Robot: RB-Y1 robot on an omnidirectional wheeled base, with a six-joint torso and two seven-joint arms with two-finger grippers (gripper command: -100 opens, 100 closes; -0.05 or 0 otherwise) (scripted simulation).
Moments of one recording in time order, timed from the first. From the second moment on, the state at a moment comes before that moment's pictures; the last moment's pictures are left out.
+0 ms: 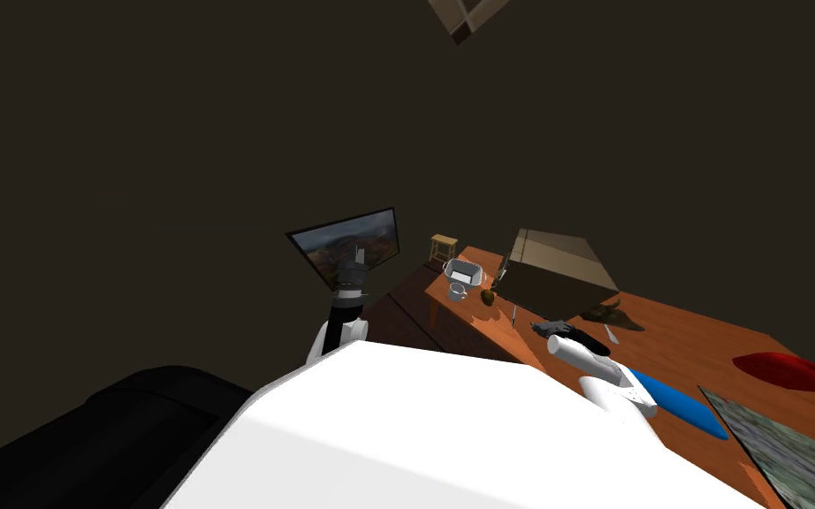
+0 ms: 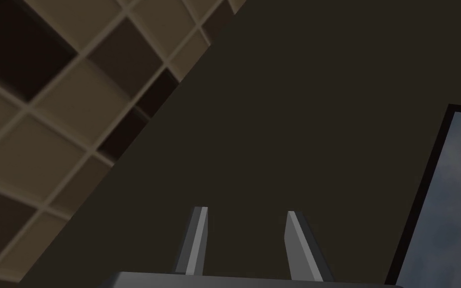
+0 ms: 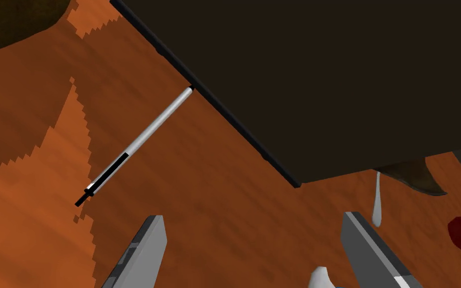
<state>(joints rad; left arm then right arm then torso) 0.45 0.03 -0.06 -2.27 -0.10 -0.44 0.13 0.03 -0.38 -0.49 -1.13 -0.24 0.37 -0.85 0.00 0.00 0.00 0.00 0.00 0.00</state>
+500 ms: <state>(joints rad) 0.45 0.03 -0.06 -2.27 -0.10 -0.44 0.13 -0.02 -0.42 -0.55 -1.01 -0.28 0.48 -0.94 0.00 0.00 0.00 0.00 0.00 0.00</state>
